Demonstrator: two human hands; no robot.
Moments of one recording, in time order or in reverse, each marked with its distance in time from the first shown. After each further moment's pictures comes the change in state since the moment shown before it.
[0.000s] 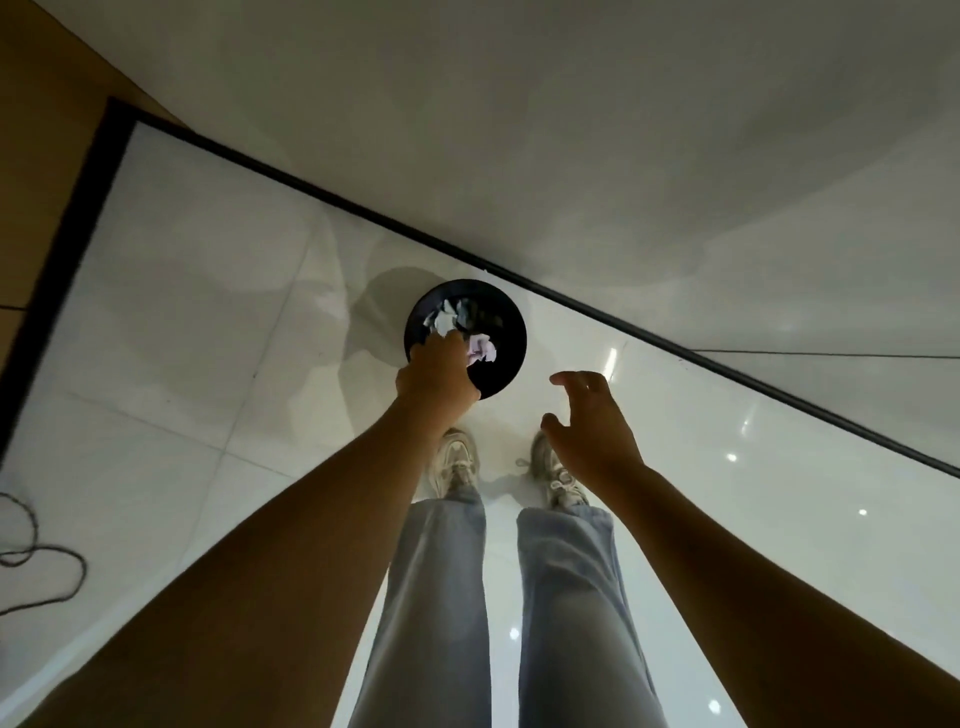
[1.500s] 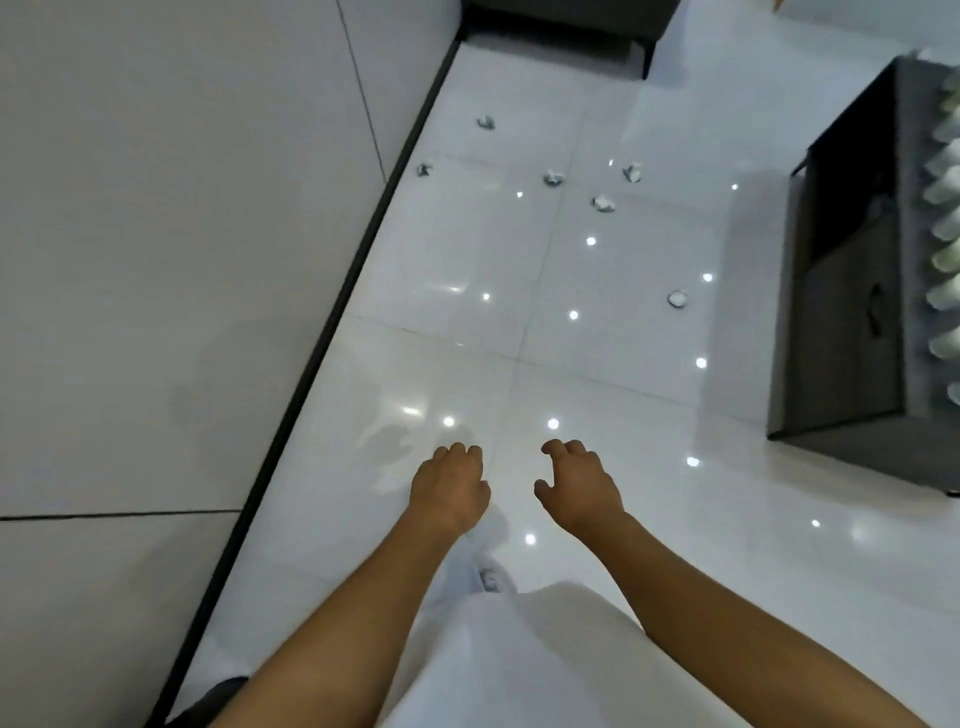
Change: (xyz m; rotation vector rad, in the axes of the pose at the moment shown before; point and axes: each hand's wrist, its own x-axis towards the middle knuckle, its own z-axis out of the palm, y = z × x) left_hand -0.554 0.423 0.404 1.284 -0.389 1.365; right_hand -0.623 0.461 0.033 0.846 0.580 1.061
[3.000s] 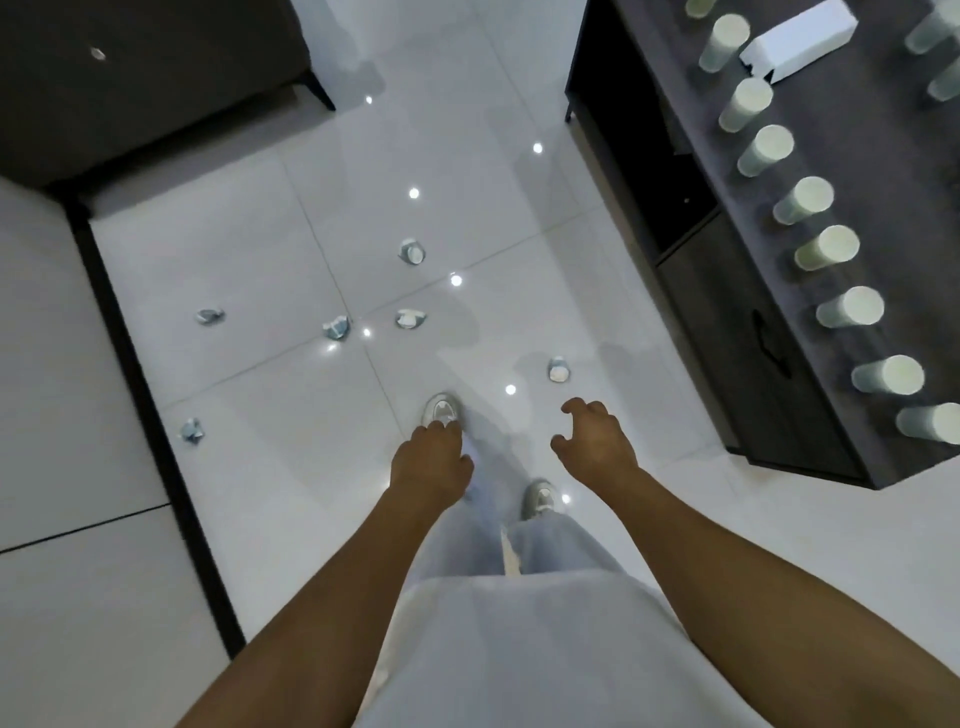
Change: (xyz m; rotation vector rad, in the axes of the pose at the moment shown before) left_hand 0.701 0.375 -0.322 0.373 -0.254 0.398; right_hand 0.547 0.293 -0.440 0.594 0.103 0.647
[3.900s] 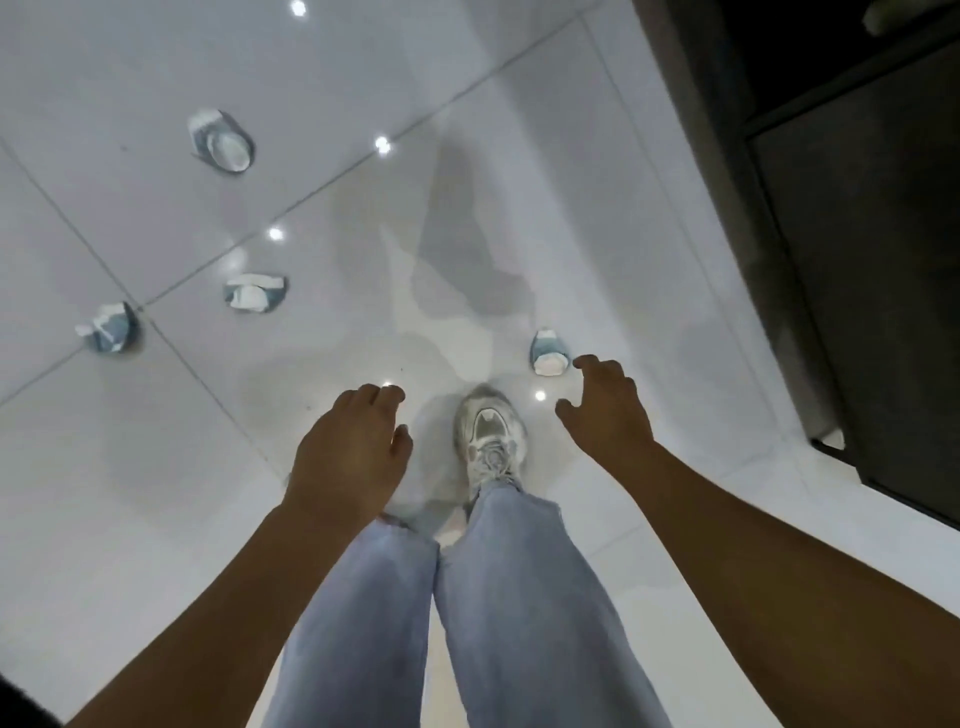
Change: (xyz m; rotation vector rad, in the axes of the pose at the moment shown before) left_hand 0.426 -0.044 0.166 0.061 -0.044 0.103; right_hand 0.434 0.123 0.154 0.012 -0.078 0.224
